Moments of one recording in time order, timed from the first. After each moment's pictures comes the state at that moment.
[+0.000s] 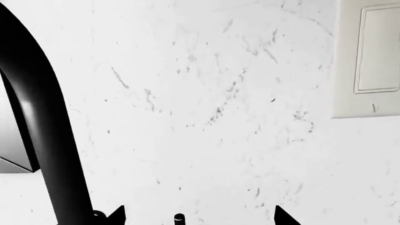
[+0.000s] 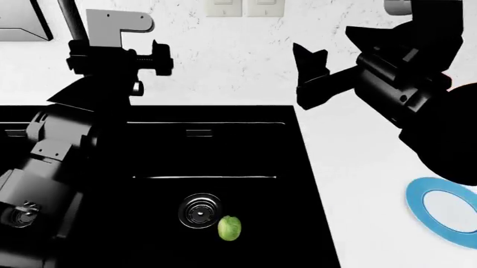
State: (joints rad) left arm -1.30 -0.34 0.67 -0.70 -0.67 -0.33 -0.33; right arm 1.19 0.63 -0.25 -0.40 1.33 1.15 0.49
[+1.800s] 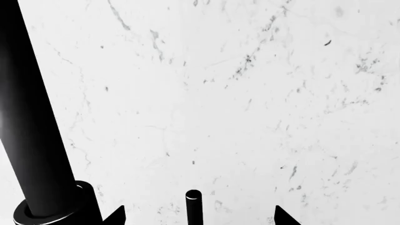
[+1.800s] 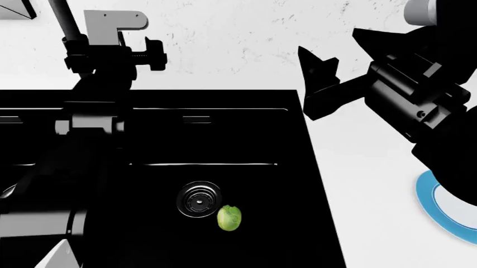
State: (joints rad) left arm -1.44 -0.11 0.07 -1.31 -0.01 -0.04 -0.10; right arm 1.13 0.69 -0.21 -0.49 1.41 1.09 0.52
